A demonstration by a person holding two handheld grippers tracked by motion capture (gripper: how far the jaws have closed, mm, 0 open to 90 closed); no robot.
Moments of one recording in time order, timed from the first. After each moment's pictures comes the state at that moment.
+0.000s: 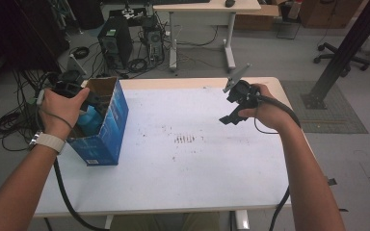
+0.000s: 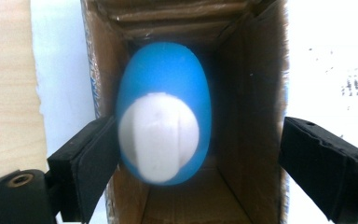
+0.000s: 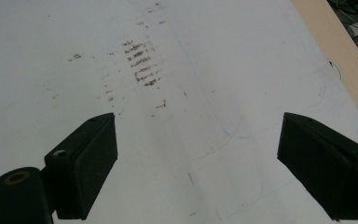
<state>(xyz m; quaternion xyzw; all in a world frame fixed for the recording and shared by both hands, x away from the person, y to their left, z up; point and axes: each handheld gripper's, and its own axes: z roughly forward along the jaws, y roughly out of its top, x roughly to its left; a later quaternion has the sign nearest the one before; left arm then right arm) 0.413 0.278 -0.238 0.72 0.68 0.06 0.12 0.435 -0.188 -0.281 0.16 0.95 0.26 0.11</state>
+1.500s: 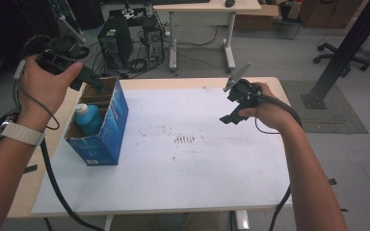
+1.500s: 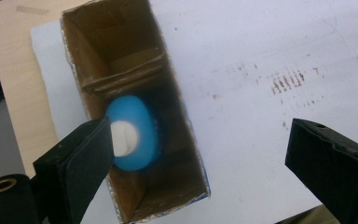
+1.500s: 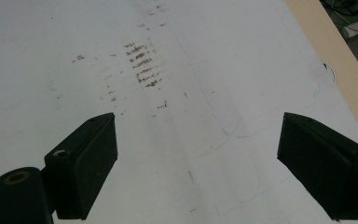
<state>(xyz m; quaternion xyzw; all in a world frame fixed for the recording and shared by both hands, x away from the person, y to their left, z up) 0.382 0.242 -0.143 0.79 0.58 0.11 0.18 0.429 -0.187 -0.272 0.16 0.95 0.25 0.11</state>
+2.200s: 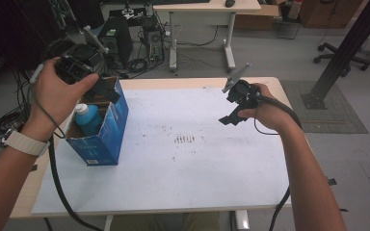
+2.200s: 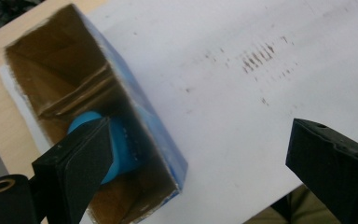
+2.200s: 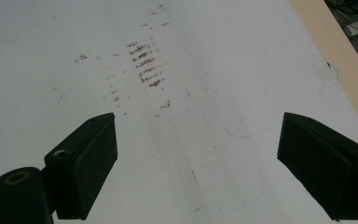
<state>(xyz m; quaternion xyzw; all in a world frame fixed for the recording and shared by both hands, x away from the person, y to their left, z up) 0.364 0.198 -0.146 0.86 0.47 0.11 0.17 0.427 -0.184 -0.273 0.16 0.95 0.25 0.11</state>
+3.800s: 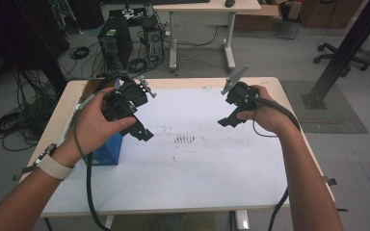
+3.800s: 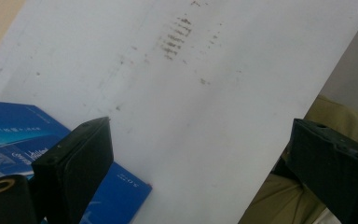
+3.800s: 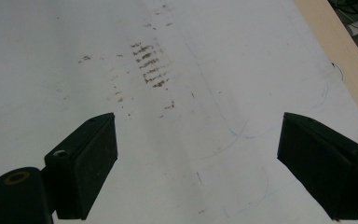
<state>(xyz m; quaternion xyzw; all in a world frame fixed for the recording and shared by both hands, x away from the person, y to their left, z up) 0.330 0.126 -0.201 0.94 0.28 0.08 0.16 0.422 -0.181 -0.275 0.17 0.95 0.25 0.11</state>
